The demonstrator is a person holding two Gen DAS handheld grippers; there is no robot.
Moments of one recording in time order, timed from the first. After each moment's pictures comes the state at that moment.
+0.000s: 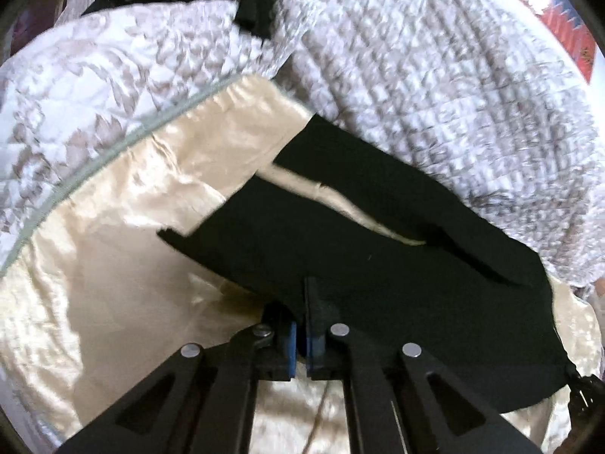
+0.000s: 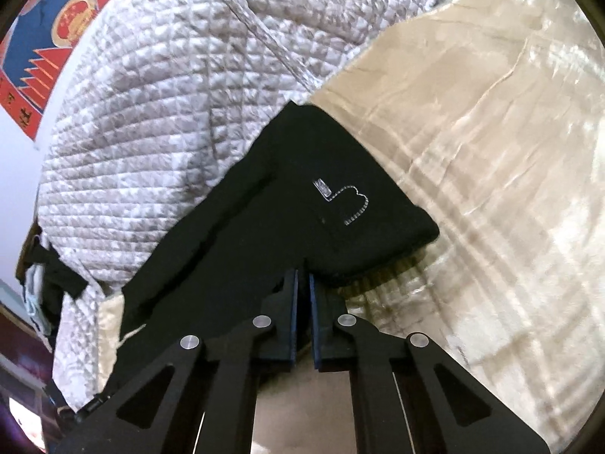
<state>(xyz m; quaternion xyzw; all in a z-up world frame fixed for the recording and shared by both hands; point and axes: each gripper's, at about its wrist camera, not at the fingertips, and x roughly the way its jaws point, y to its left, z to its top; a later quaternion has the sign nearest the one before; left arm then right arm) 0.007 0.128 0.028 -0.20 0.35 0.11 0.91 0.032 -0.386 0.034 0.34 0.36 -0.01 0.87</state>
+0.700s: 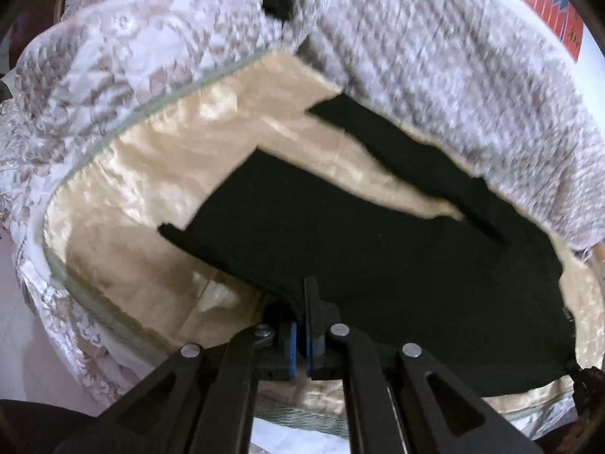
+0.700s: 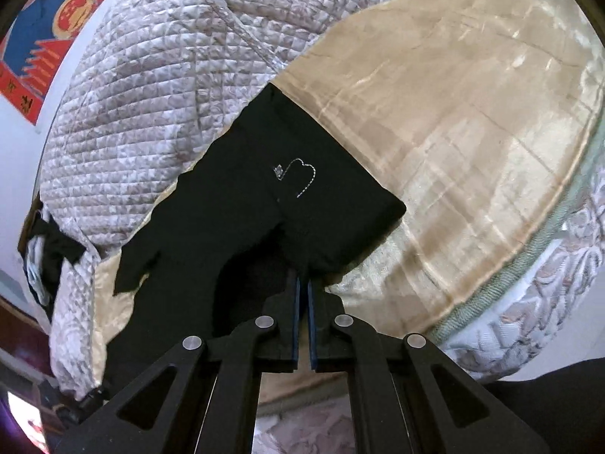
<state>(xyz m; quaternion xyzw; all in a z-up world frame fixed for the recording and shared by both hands) -0.080 0.127 0.000 -0.18 0.40 0.12 0.89 -0.073 -0.399 0.022 0.33 0.40 -0.02 0.86</state>
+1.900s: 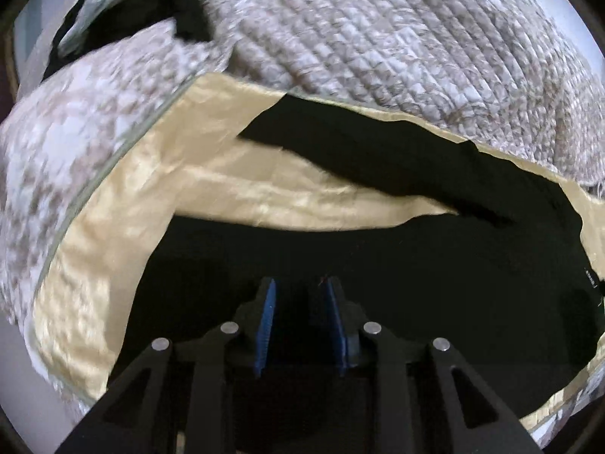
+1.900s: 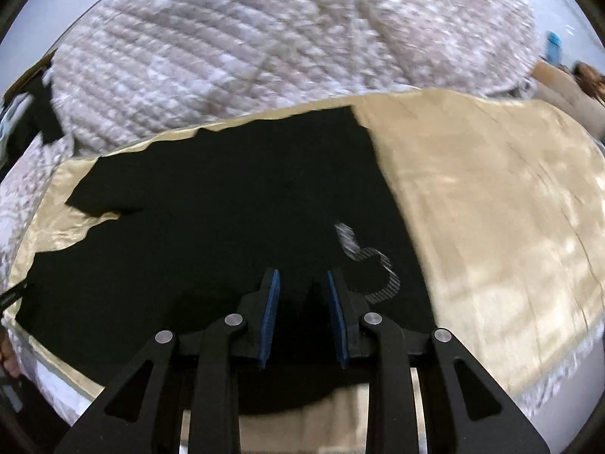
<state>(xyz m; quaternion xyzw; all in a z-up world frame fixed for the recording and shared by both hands) -0.016 0.069 0.029 -0.05 0.41 0.09 0.91 -0.006 -0.344 0.054 0.05 0.41 0.03 0.91</state>
